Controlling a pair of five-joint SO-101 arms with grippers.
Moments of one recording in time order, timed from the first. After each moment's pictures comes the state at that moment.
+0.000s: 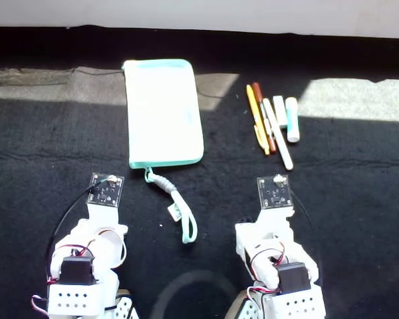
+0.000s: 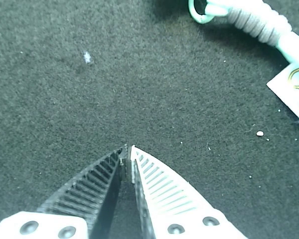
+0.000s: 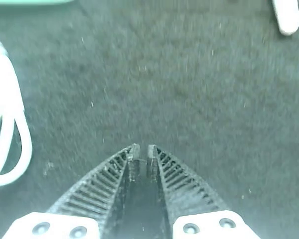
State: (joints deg) left arm -5.2 -103.2 96.3 75.9 -5.6; right arm -12.4 -104.5 96.0 66.6 -2.3
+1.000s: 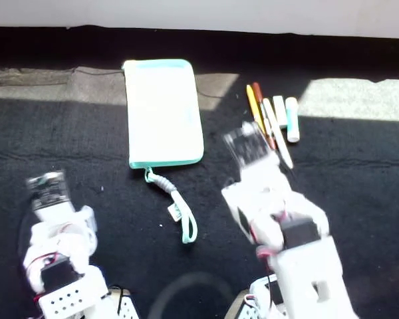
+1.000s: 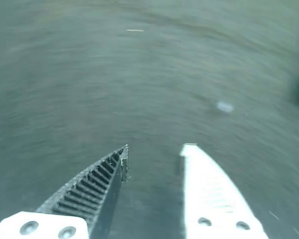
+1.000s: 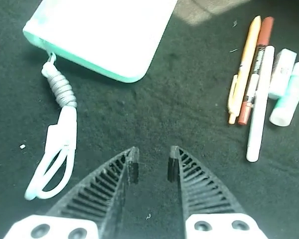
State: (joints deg) left arm -35.7 -103.2 96.3 64.8 -5.6; right arm -20.1 -53.5 46.0 65.6 14.5
